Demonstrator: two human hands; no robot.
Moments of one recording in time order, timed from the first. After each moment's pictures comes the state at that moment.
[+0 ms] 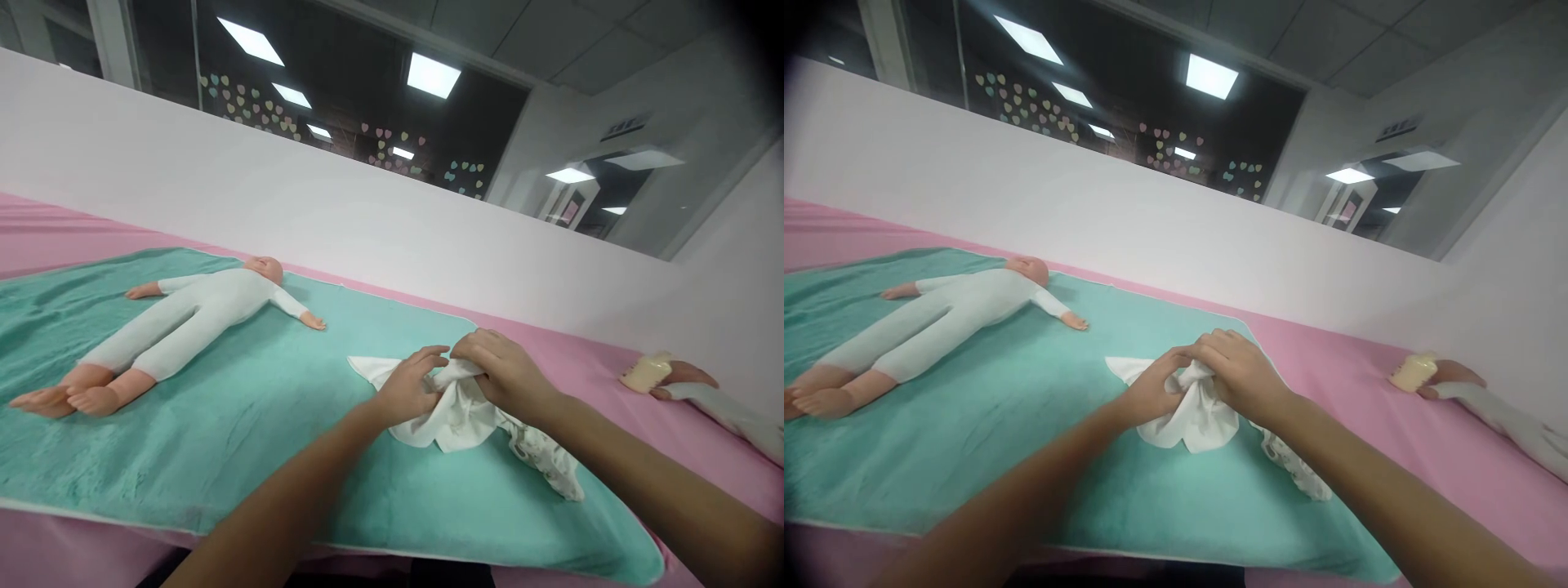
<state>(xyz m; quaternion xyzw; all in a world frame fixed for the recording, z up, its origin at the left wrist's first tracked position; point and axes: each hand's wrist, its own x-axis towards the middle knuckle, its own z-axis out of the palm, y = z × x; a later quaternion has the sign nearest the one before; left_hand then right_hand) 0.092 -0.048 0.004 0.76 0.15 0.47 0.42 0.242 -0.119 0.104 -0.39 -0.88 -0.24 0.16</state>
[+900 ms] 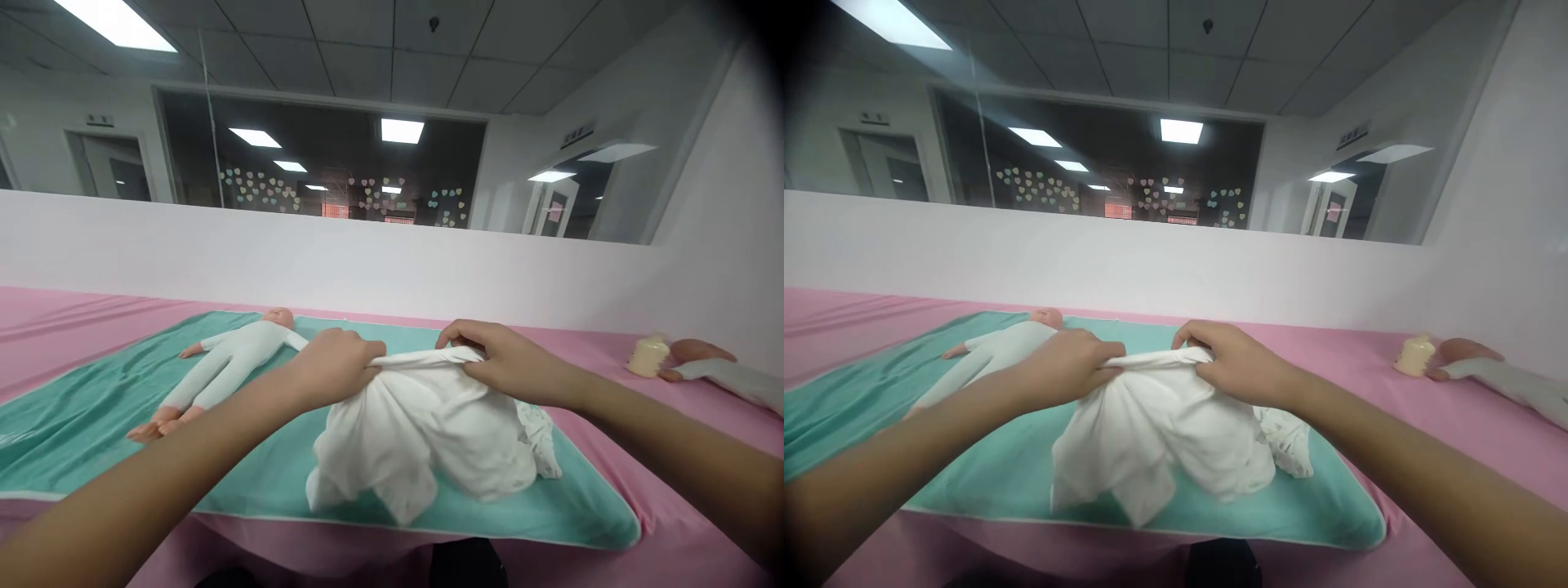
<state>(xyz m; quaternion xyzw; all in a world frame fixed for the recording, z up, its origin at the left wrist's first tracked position) -0.001 -0.136 0.163 0.89 0.32 0.33 0.09 0.230 -0.221 0.197 -0.52 -0.80 0.10 0.26</state>
